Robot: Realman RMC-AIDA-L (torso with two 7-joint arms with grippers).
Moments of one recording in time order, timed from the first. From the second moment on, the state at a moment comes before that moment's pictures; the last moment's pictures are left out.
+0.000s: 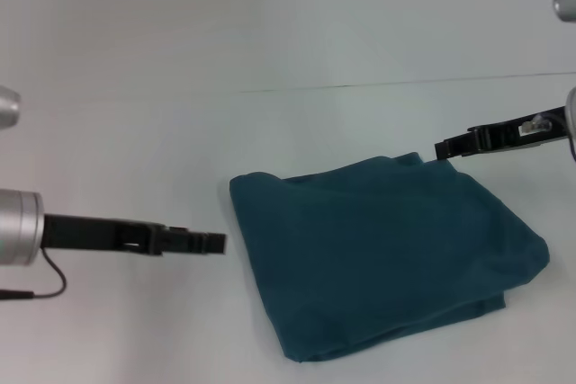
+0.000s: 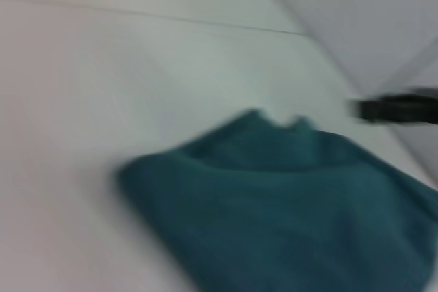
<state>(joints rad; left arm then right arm) -0.61 -2.07 0.83 0.86 2.18 1.54 -2.20 0.72 2.07 -0.70 -1.00 -2.57 -1.33 2.43</state>
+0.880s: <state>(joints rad) -0.79 -2.05 0.91 0.72 2.38 1.35 -2.54 0.71 1.95 -0.62 -1.23 -2.47 -1.77 2.39</state>
